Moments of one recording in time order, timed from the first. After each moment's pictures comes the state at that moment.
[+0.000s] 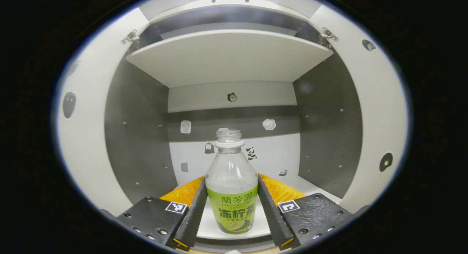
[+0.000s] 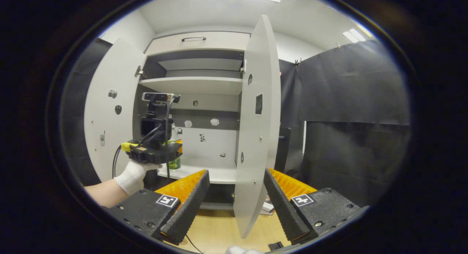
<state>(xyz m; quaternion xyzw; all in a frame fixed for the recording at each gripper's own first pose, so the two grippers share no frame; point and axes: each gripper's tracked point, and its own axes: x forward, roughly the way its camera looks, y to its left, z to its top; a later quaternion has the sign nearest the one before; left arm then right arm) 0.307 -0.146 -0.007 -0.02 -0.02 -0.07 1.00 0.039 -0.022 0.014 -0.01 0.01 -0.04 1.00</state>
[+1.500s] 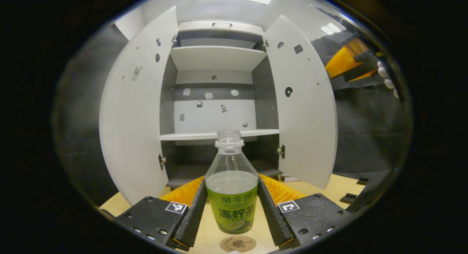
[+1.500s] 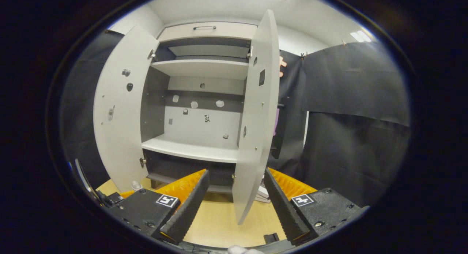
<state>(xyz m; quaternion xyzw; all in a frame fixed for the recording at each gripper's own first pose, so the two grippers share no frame) 0.027 -0.149 -0.239 -0.02 -0.01 -0.17 0.98 0.005 -0.022 -0.051 -0.04 0.06 -0.03 1.00</state>
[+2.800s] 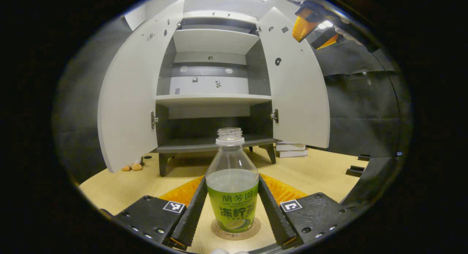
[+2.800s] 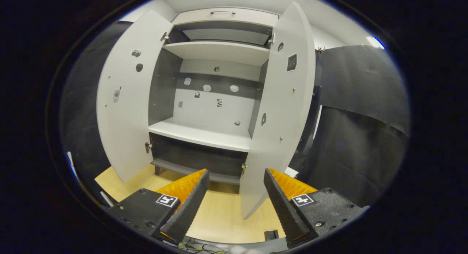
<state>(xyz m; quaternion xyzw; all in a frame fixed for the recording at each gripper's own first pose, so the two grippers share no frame) 0.015 -0.154 -0.349 -0.02 0.01 -0.20 0.98 0.024 0.003 -0.077 -0.08 0.12 0.00 0.99</state>
